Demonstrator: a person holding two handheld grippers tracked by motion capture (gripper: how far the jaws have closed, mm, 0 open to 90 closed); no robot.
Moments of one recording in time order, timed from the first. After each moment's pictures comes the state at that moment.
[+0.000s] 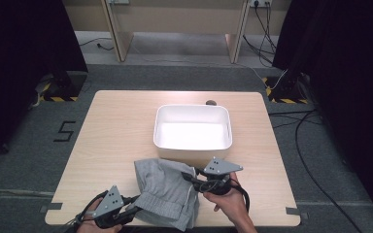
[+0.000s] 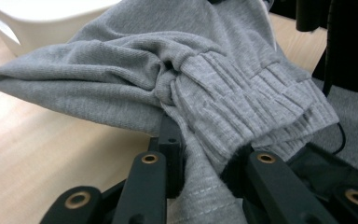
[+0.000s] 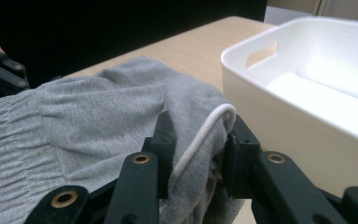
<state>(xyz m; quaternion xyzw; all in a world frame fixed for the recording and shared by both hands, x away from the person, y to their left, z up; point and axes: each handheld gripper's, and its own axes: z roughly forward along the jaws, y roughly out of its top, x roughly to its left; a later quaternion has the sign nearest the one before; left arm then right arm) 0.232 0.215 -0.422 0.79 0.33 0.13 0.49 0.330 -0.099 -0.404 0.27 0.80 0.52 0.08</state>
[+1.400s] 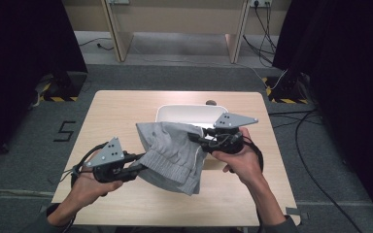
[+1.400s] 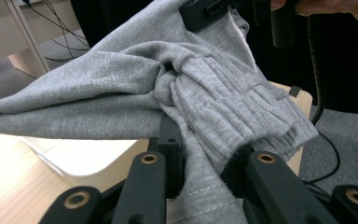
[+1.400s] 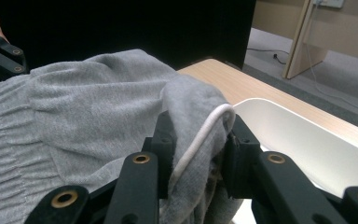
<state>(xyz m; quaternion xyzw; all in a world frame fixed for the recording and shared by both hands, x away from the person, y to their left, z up) 0.306 0.202 -0.308 0.79 0.27 0.14 0.53 0.388 -0.107 -0.291 0.26 0.80 0.52 0.11</state>
